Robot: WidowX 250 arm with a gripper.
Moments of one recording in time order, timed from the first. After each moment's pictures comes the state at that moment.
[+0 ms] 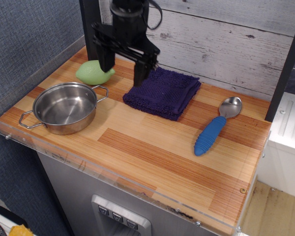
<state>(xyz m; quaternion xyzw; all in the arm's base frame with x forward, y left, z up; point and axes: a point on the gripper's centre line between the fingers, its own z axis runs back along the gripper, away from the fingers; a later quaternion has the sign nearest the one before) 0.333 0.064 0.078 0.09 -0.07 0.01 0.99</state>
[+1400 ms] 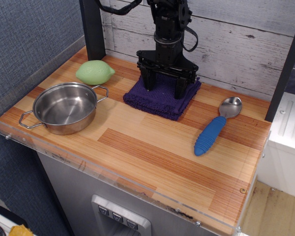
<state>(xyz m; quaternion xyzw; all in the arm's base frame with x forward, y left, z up) 0.393 0.026 0.018 0.03 -0.08 0.03 1.00</state>
